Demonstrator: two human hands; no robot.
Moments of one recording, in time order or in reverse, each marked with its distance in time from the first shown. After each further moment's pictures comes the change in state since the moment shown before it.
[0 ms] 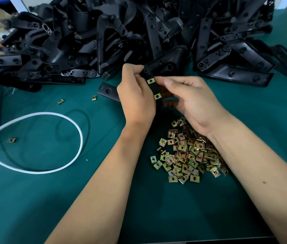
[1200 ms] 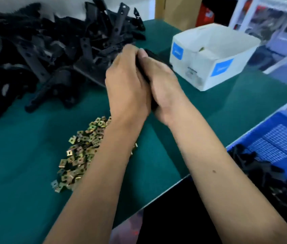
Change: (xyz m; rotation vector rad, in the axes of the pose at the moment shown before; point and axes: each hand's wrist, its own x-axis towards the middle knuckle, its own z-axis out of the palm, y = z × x) left_hand -0.083 0.167 0.117 -0.210 -0.457 0.225; right_hand -0.092 -0.072 -0.117 0.162 0.483 -0.139
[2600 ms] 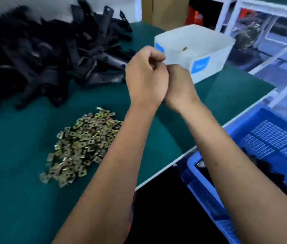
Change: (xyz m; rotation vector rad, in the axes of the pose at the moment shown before) left_hand -0.006 0.037 0.047 -0.104 -0.117 -0.256; right_hand -0.010 -0.015 -0.070 -1.214 0.182 -0.183
